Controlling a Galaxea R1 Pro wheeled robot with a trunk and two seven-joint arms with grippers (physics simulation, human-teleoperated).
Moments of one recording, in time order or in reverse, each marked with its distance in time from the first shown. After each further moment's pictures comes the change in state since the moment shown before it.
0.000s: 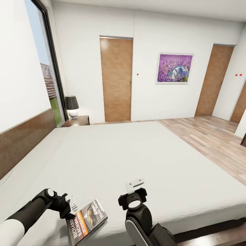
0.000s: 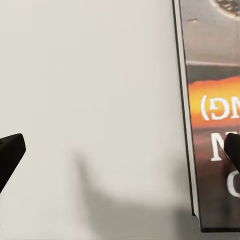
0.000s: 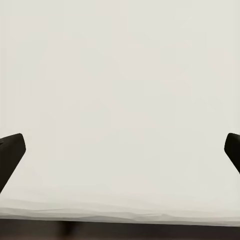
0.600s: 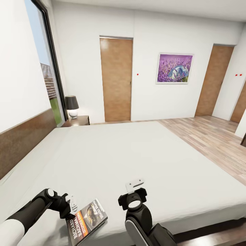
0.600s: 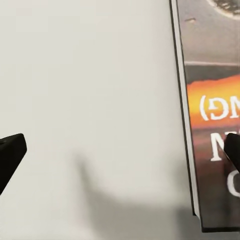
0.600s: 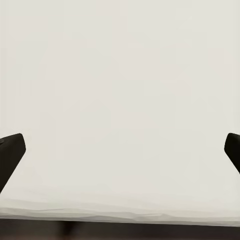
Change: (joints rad) left arm 0.000 0.000 -0.004 -0.004 -0.009 -0.010 -0.004; right arm 0.000 0.000 0.000 0.000 -0.001 0.000 0.000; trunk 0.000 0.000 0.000
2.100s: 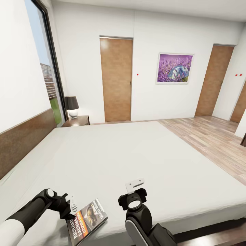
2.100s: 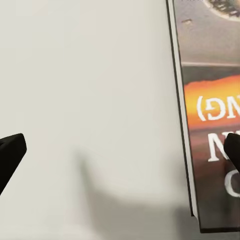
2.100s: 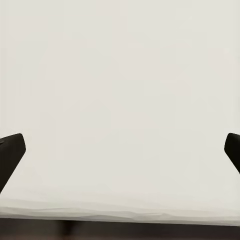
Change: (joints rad) left arm 0.000 -0.001 0.007 0.007 0.000 -0.014 -0.006; right arm 0.000 0.000 0.000 0.004 -0.001 0.000 0.000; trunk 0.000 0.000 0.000
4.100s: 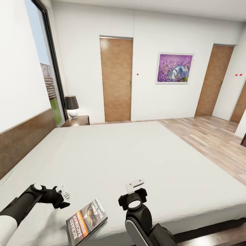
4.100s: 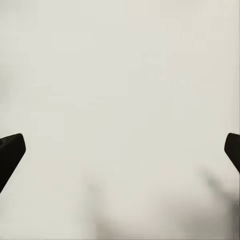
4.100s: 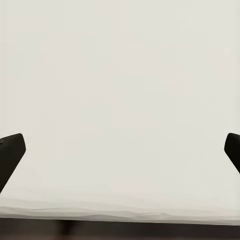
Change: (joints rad) left arm -0.025 0.034 0.223 0.018 0.012 0.015 0.005; right arm 0.000 -0.001 0.000 0.003 0.002 0.000 0.000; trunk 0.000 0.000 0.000
